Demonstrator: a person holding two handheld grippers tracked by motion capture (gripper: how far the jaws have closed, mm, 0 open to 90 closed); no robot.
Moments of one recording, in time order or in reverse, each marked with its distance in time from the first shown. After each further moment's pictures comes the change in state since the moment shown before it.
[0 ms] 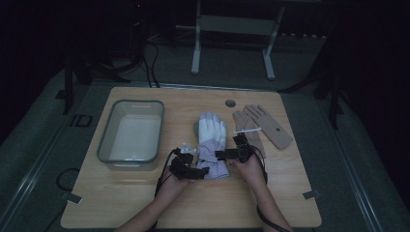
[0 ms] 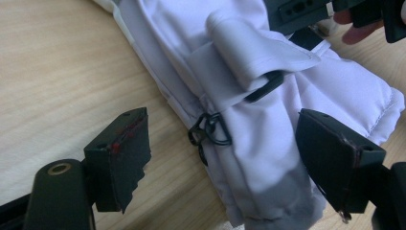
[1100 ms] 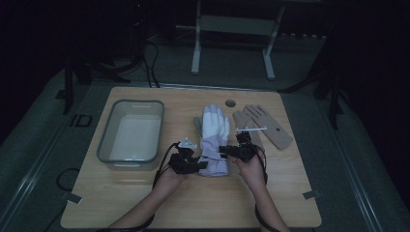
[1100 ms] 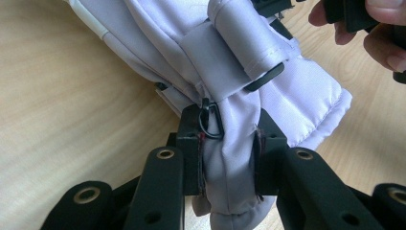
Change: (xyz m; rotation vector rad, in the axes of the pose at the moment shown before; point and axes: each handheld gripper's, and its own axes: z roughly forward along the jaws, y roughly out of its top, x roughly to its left) left arm -0.005 0.024 -0.024 0.004 -0.130 0.113; right arm 0.027 0.002 -0.033 -0.117 -0.039 -0.030
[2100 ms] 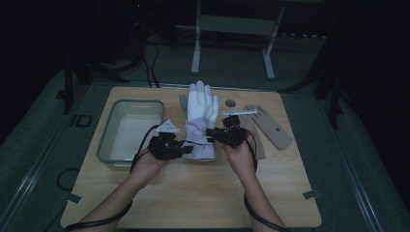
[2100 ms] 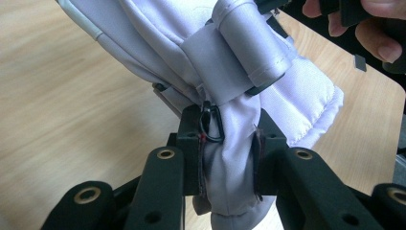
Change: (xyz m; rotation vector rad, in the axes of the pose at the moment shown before) left arm 0.019 0.033 -0.086 -0.068 0.038 0.117; right arm 0.073 0.053 -0.019 -0.119 -0.009 -0.145
